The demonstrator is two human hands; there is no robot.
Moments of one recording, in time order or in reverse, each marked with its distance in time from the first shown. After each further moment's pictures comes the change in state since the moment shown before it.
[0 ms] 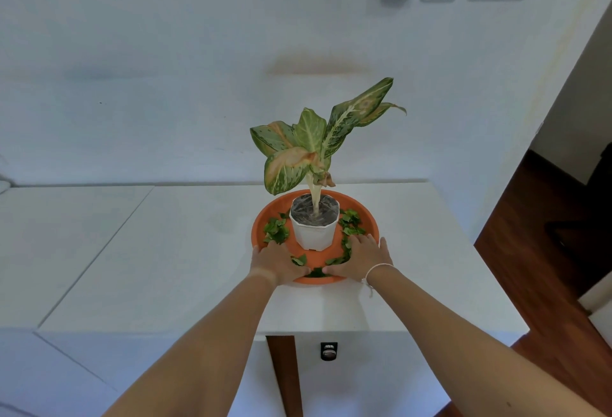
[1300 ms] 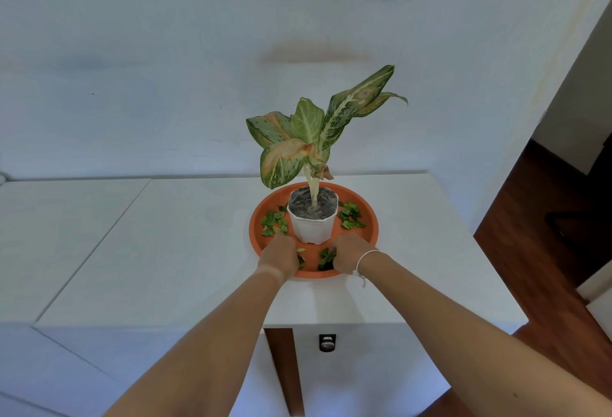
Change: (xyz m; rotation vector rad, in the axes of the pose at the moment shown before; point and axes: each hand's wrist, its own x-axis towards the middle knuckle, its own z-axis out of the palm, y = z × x) left_hand 0.011 0.004 0.017 -0.142 0.097 0.082; right_hand -0.004 -0.022 -0.010 0.059 -0.147 -0.118
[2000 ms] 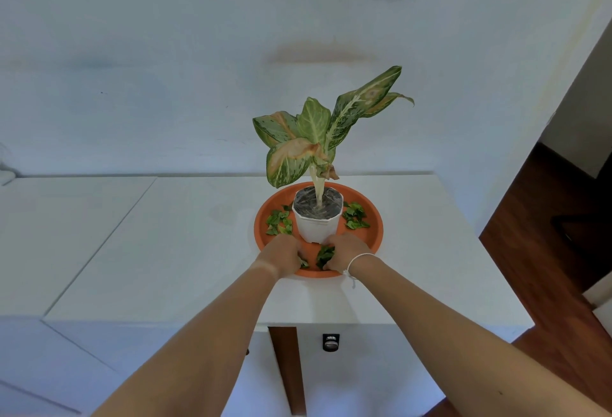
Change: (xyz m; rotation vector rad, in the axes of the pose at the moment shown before) left_hand -0.011 0.000 -0.018 -0.100 -0.126 0.057; right_hand 0.006 -0.009 0.006 -0.019 0.065 -0.039
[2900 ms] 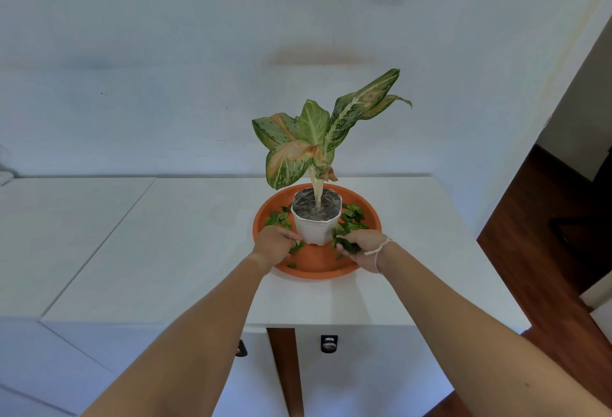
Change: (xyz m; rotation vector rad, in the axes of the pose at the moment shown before) left_hand 0.010 -0.002 -0.013 -0.569 0.159 -0.218; right_hand -0.003 0.026 -0.015 1.743 -0.048 0.367
